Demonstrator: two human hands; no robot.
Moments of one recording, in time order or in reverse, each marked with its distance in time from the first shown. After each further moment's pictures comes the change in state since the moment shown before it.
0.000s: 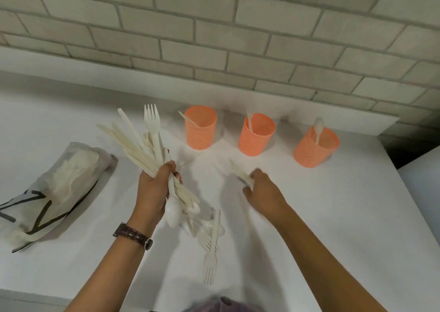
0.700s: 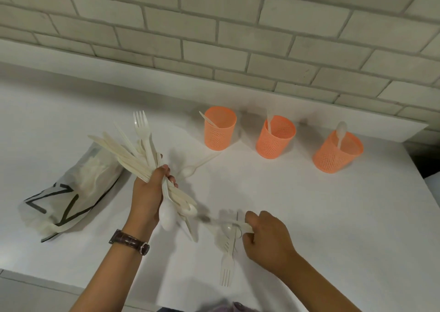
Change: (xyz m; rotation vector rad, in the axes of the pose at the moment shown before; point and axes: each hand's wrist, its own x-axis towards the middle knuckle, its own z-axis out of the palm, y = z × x) left_hand 0.008 0.004 -0.046 -0.115 0.075 -0.011; right_hand -0.072 -0.015 0.041 -0.217 0.093 -0.424
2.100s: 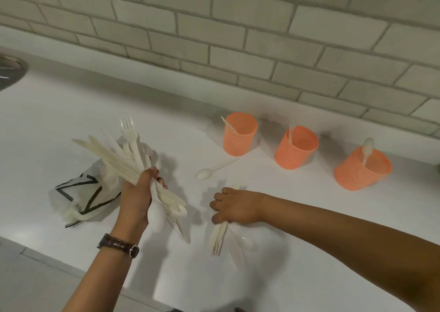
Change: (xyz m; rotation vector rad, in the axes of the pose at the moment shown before) left_hand 0.003 0.018 -0.039 -0.073 0.148 0.088; right_hand 0.132 -0.015 0.022 -0.374 -0.310 -1.224
